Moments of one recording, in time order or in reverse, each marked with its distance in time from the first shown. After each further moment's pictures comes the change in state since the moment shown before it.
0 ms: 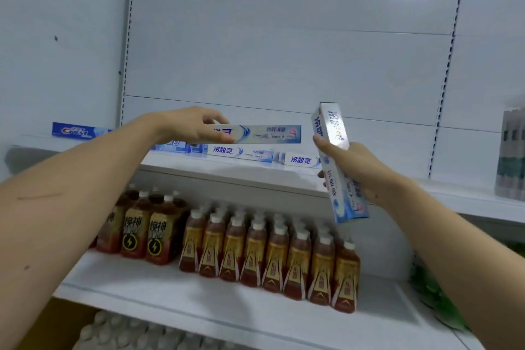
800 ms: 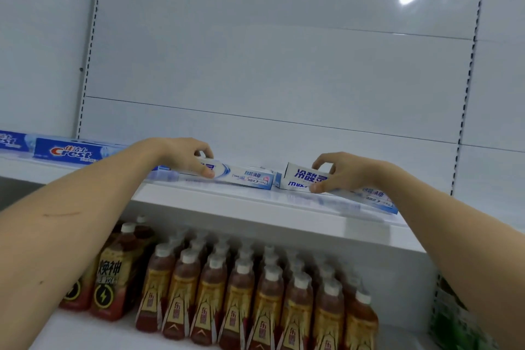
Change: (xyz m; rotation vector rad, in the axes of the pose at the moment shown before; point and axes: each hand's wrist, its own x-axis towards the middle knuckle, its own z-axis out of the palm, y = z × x) left_hand 0.166 -0.089 0.029 0.339 -0.062 -0.086; right_hand 0.186 0.047 -0.020 -0.985 -0.264 -0.067
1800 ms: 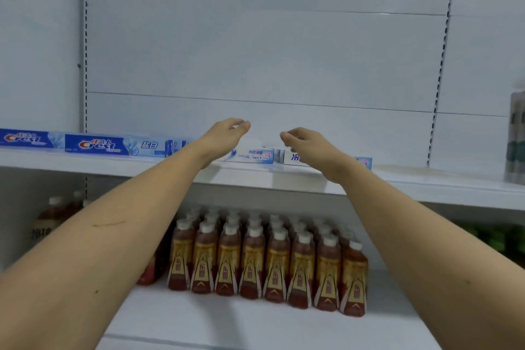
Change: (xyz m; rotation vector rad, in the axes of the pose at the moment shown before) left_hand -0.065 0.080 0.024 -0.679 0.252 0.077; right_hand -0.050 -0.086 0.038 0.754 0.248 -0.028
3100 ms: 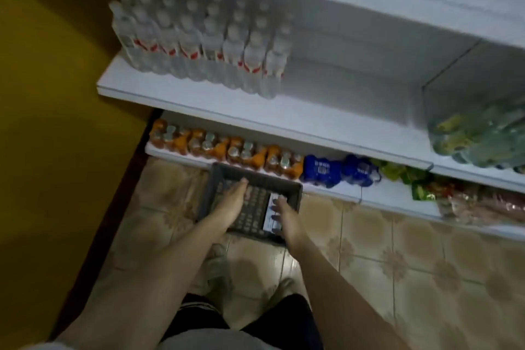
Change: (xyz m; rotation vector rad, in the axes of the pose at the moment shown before) left_hand -0.586 -0.388 0.257 -0.382 -0.333 -1.342; right_hand -0.546 0.265 0.385 0.580 -0.320 1.403
